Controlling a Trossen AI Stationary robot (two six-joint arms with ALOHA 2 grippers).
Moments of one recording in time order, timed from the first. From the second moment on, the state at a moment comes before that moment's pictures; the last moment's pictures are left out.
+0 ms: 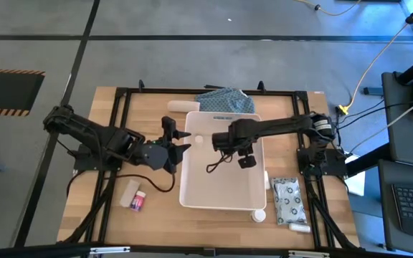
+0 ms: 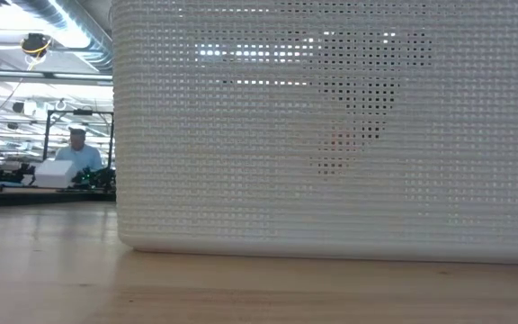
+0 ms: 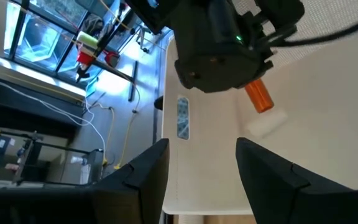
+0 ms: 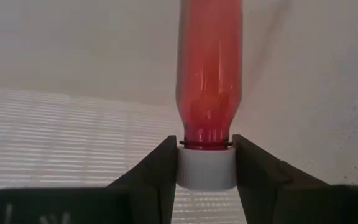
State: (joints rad) left arm -0.37 1.34 1.35 -0.69 -0.81 0.36; right arm 0.02 1.91 1.61 -1.41 0.23 -0.17
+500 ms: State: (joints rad) left arm -0.34 1.34 1.35 -0.70 -0.78 0.35; right arm 0.06 1.90 1.66 -1.46 0.70 -0.32
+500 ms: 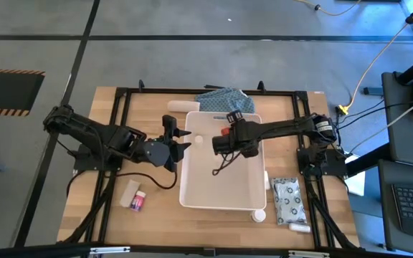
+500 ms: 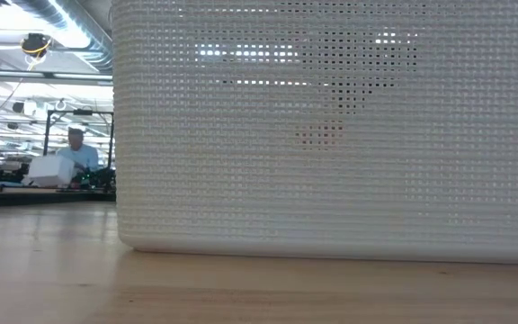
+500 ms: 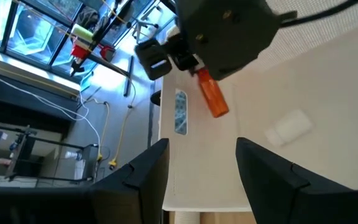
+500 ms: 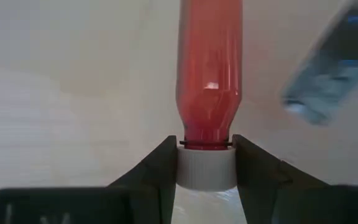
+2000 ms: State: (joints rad) left arm -0.34 1.34 1.35 -0.75 -0.66 0.27; right arm 0.07 2.02 1.66 -1.37 0.53 -0.50
